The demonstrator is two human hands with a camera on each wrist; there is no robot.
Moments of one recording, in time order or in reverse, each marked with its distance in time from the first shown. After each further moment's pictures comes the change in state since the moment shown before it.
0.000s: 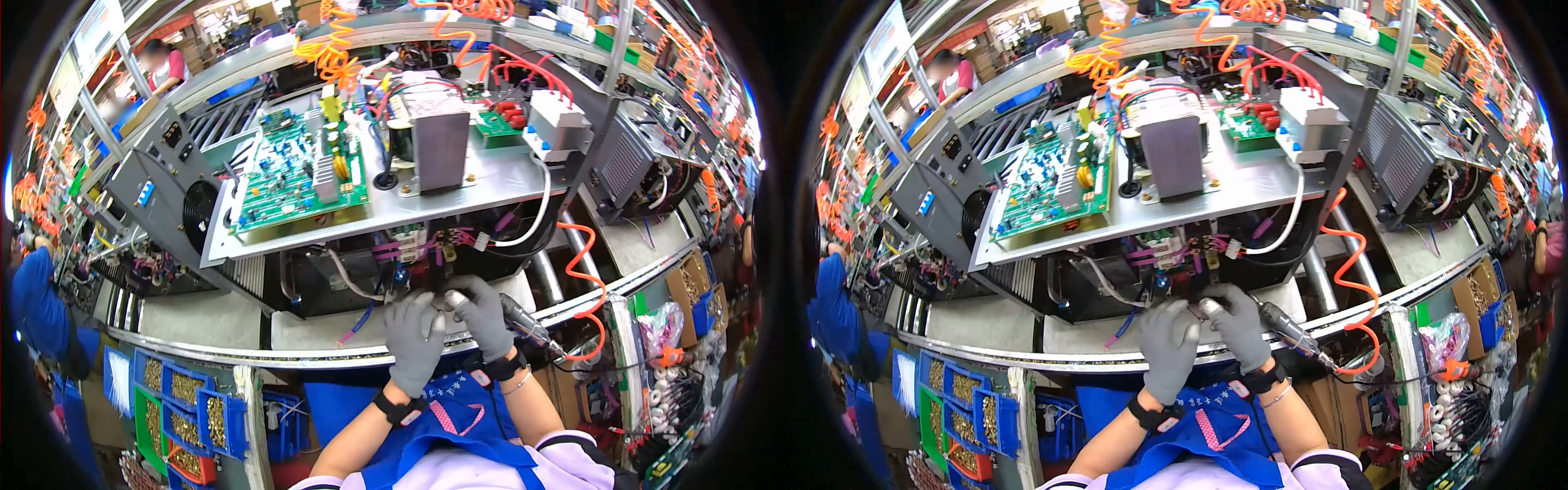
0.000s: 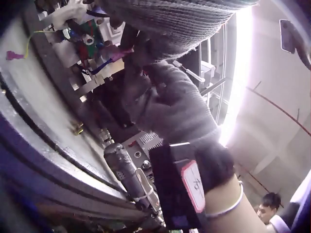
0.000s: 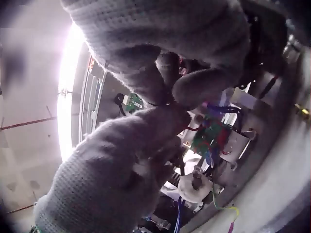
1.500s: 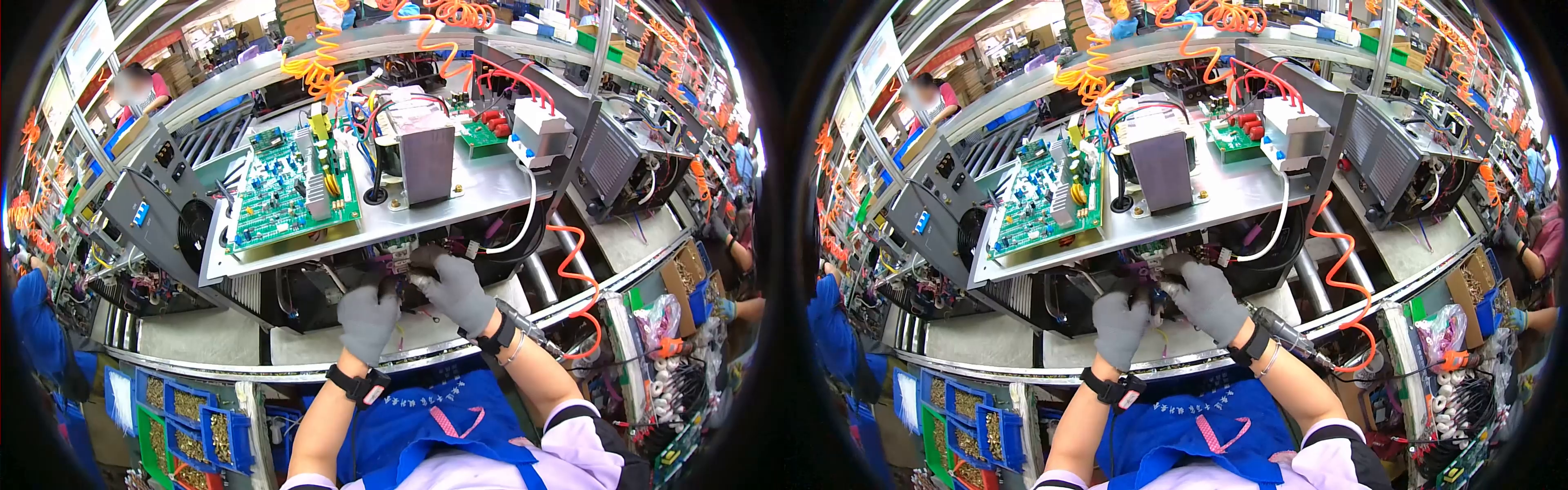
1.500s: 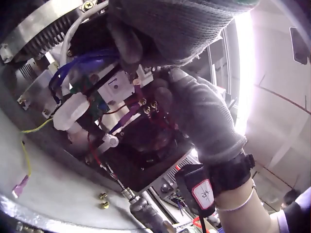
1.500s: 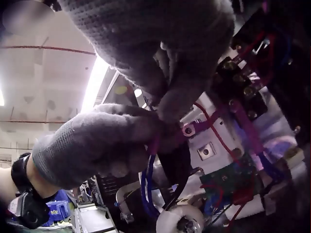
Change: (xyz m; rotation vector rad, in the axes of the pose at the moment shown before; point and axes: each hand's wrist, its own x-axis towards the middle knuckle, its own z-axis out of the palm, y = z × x) left_hand 0.081 -0.028 -0.033 0.047 -0.027 -0.030; right_hand 0.056 -0.050 0.032 -0.707 -0.009 -0.467
